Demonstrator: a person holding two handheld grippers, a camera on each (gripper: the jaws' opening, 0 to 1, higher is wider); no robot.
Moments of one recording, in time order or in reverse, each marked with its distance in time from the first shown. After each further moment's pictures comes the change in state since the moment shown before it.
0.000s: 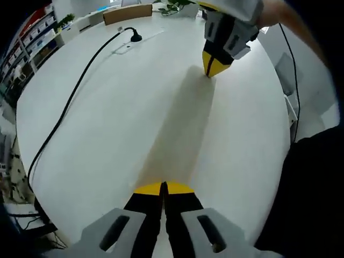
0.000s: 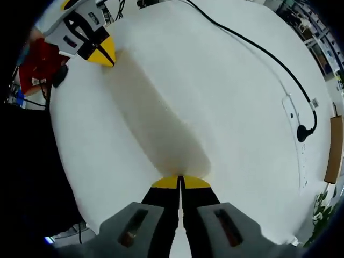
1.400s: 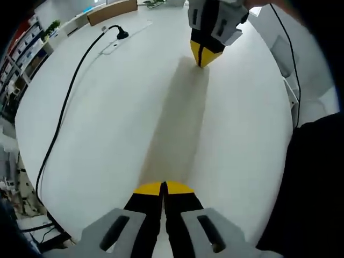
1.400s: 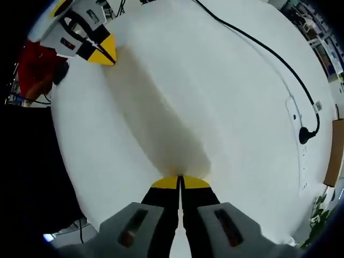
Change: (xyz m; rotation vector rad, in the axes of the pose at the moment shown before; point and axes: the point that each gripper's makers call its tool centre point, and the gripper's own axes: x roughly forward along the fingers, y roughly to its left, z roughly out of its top) left arm 0.002 -0.005 0.000 0.133 0.078 0.021; right arm 0.002 0.002 -0.001 -0.013 0.043 0.016
